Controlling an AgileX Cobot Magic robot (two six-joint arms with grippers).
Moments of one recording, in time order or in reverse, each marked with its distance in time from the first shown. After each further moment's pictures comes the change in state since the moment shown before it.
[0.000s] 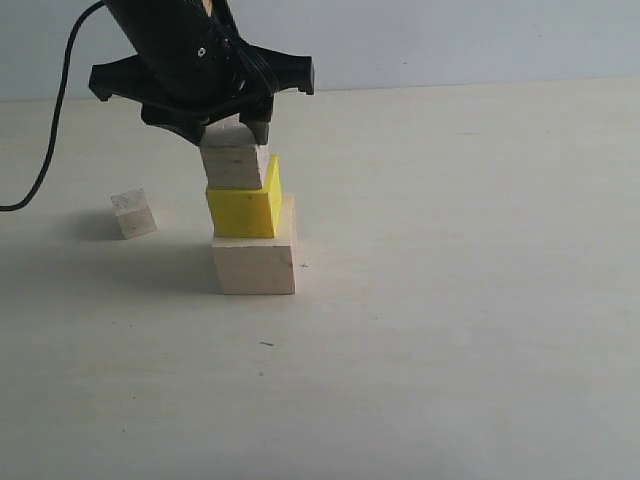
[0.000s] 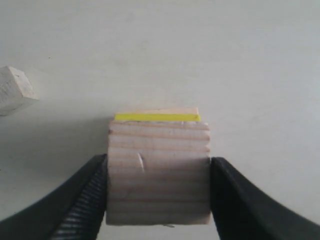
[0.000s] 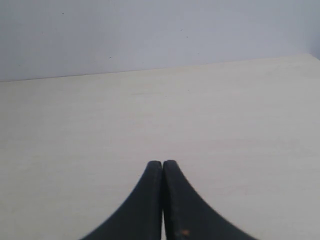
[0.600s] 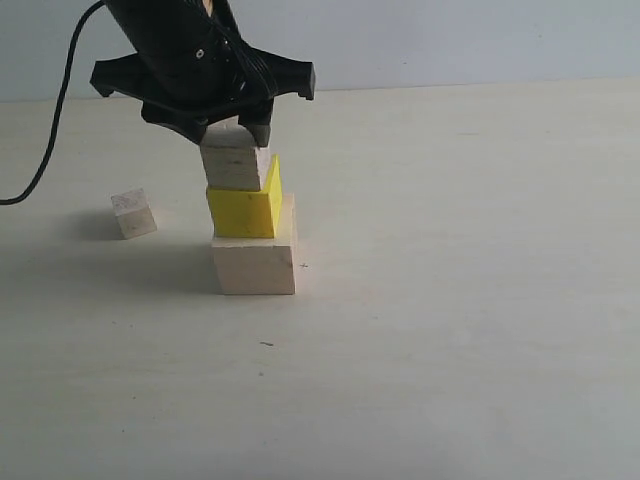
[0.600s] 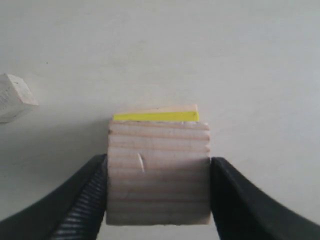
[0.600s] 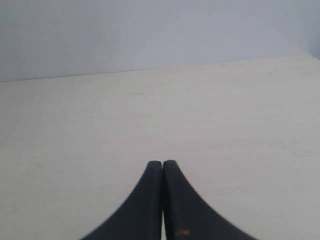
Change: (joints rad) left arm 0.000 0.000 0.000 -0.006 -0.001 0.061; right arm 0.000 0.000 0.000 0.000 0.000 0.000
